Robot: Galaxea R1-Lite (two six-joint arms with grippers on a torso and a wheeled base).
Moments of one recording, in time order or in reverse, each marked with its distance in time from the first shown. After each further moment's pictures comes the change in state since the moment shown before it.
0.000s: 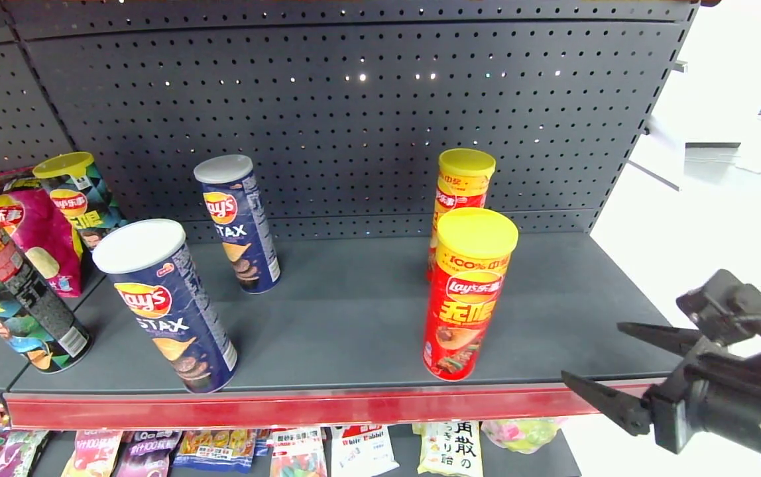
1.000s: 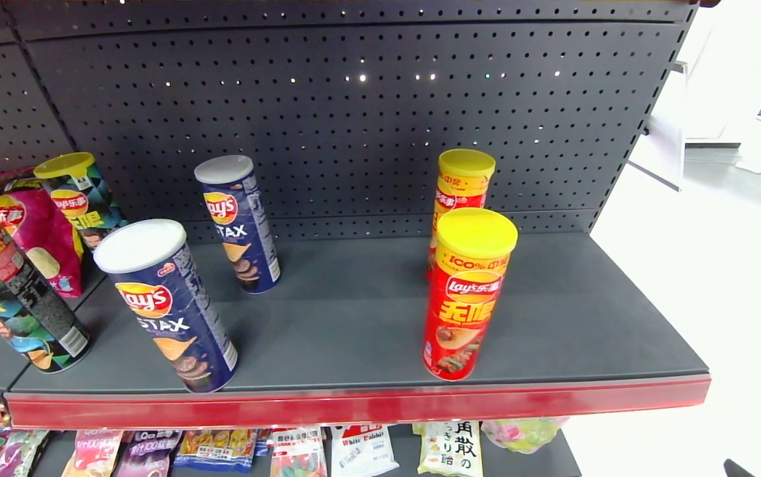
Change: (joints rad) left arm 0.000 0.000 0.000 0.000 0.000 0.000; right arm -0.450 -0.757 0.325 0.127 0.248 -0.011
